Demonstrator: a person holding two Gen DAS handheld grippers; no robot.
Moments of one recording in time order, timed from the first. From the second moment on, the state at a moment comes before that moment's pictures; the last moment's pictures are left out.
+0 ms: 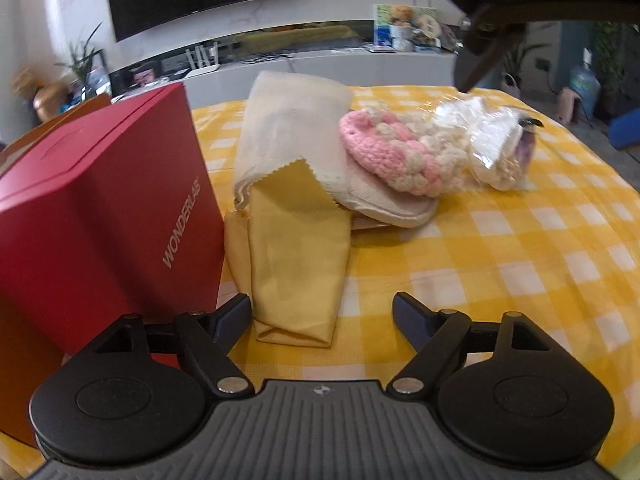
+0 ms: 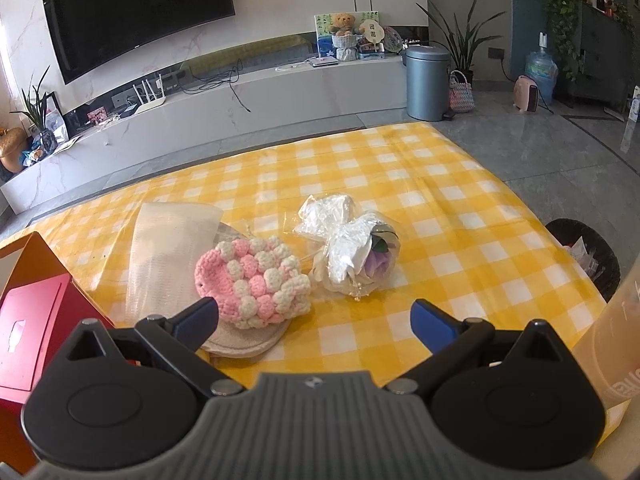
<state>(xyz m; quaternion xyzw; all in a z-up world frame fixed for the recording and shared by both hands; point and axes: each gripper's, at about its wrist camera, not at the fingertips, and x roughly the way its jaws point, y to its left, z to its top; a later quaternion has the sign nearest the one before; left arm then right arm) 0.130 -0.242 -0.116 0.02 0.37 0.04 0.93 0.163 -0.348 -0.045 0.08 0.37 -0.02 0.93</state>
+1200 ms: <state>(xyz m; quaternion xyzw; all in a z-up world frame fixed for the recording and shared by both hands) 0.092 -0.217 -0.103 0.04 0.39 -0.08 0.92 0.191 -0.340 -0.071 0.11 0.37 -0.01 0.92</state>
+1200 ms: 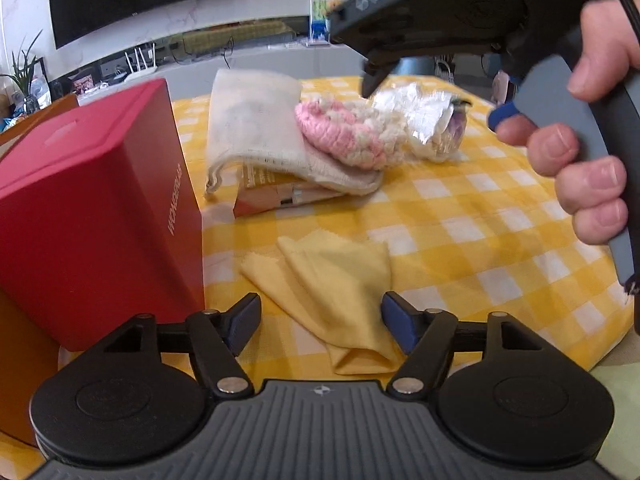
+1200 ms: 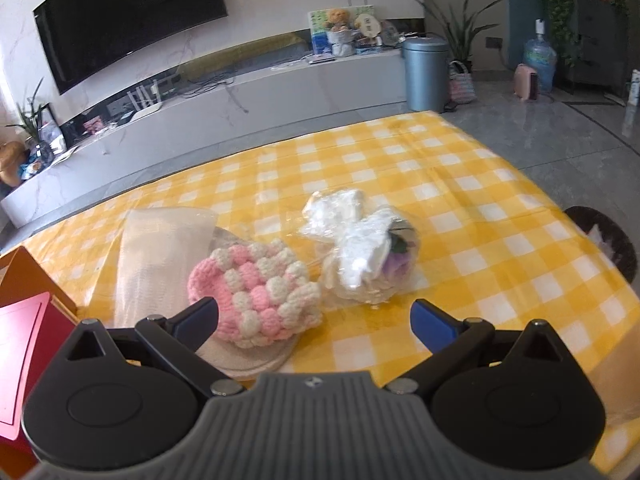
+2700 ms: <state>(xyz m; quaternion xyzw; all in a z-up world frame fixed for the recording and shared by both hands) 0.100 -0.185 -0.098 -0.04 0.41 -0.09 0.91 0.162 -0.364 -0.079 0.12 0.46 0.02 0.88</state>
